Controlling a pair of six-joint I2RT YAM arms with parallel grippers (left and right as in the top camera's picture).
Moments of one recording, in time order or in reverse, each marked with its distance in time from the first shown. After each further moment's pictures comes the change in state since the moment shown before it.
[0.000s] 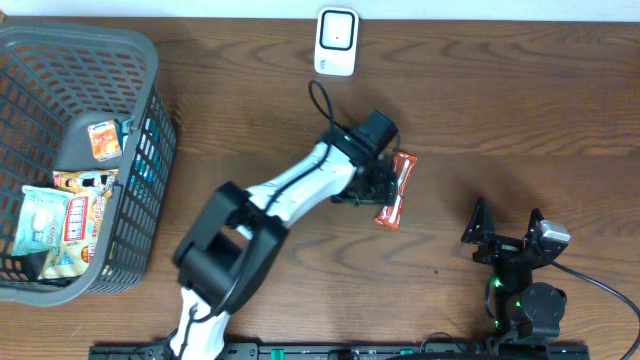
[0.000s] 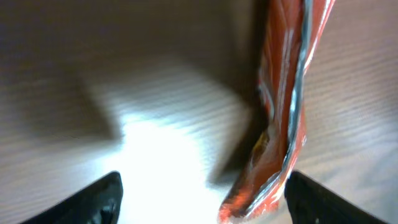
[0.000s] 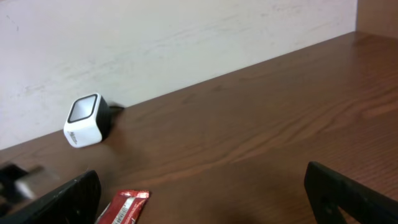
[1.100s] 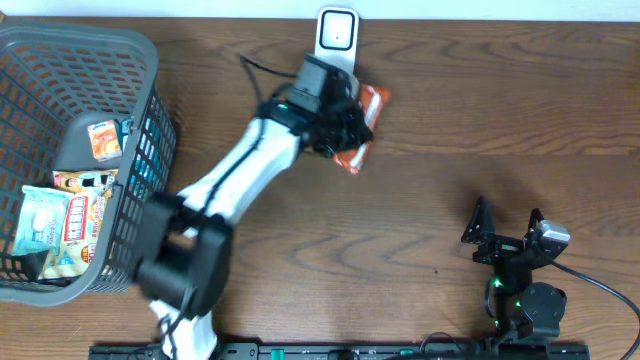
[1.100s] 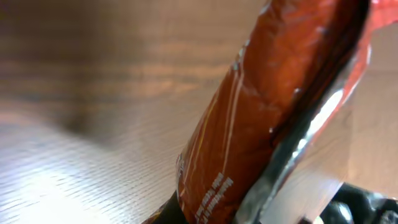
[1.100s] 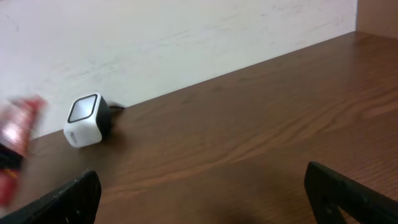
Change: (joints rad) left arm 0.201 -0.082 -0.027 0.298 0.308 -0.048; right arm 0.000 0.000 0.000 0.000 0.000 0.000
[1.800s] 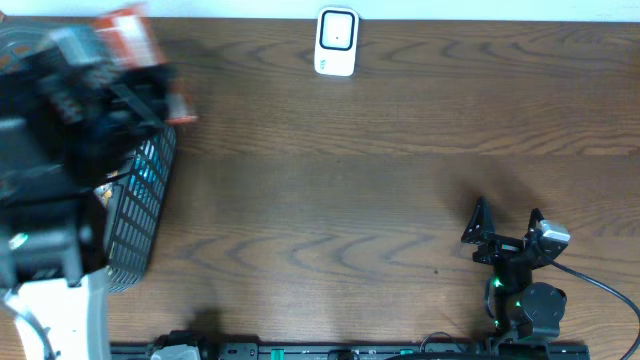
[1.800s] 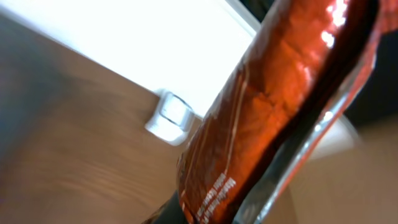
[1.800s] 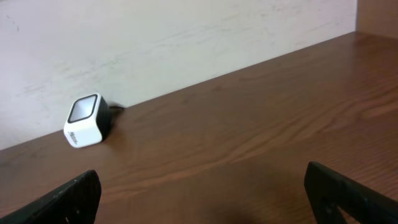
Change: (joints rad) left arm 0.590 -0.814 0.024 -0.237 -0.024 -0.006; right arm 0.000 0.000 0.000 0.000 0.000 0.000
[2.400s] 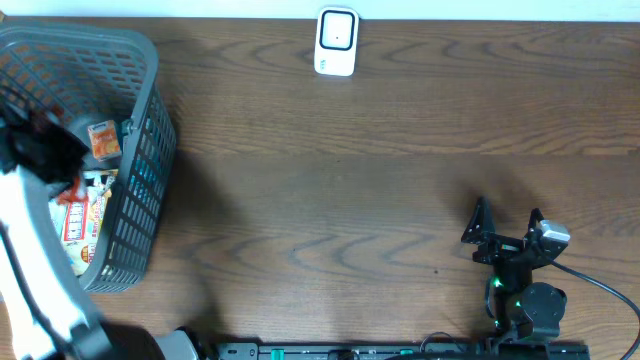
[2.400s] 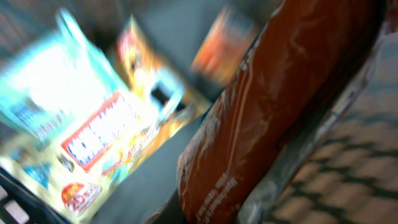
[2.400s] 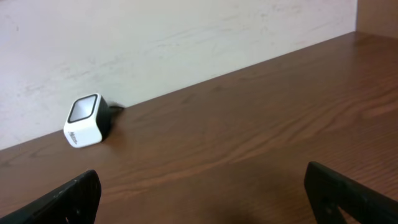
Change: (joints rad) left arm 0.477 0.327 -0.025 -0.317 -0.421 0.257; right arm 0.000 0.000 0.000 0.000 -0.001 0.000
